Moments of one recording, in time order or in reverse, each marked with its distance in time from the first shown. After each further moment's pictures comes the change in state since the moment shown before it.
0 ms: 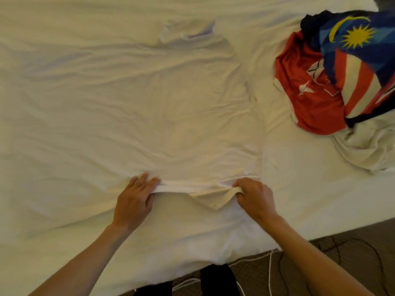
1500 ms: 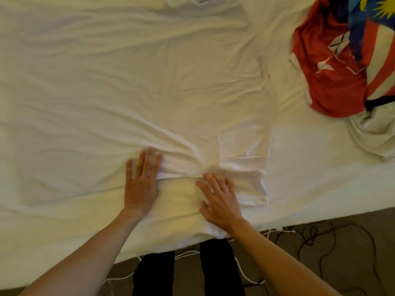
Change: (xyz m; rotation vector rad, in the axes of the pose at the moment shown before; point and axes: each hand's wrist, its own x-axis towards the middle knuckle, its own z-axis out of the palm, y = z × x) left_hand -0.023 0.013 0.028 0.188 -0.103 -0.200; right_hand -0.051 -0.048 0.088 -0.144 -0.065 -0.405
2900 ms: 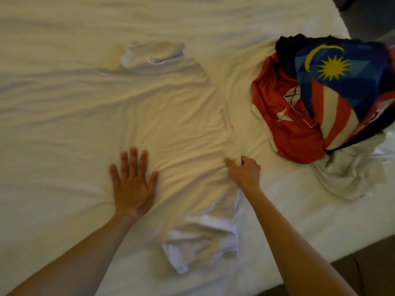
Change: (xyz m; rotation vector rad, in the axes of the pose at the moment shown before) left_hand 0.197 0.044 0.001 -0.054 -0.036 -0.146; right_hand 0.160 0.192 -0.108 0.584 0.300 0.998
